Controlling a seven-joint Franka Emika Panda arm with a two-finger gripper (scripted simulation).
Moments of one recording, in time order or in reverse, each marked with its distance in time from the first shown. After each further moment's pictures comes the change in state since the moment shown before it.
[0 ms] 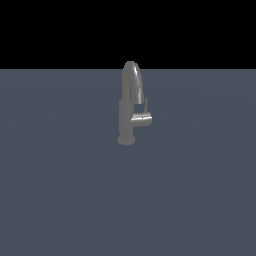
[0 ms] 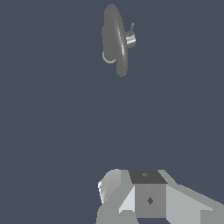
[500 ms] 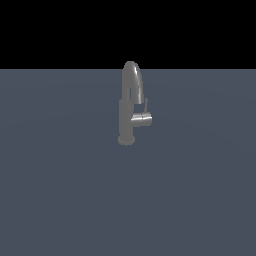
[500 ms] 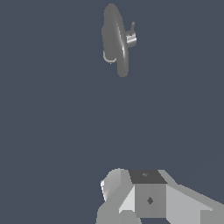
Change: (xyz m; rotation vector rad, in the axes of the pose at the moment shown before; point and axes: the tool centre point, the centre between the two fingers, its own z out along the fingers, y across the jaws) arm 0.008 -0.001 0.000 0.015 -0.019 0.015
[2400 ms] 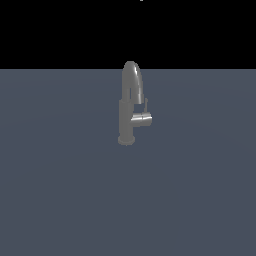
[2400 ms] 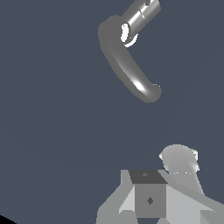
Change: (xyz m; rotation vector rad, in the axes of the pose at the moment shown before) arm 0.188 0.002 0.050 0.367 -0.478 0.367
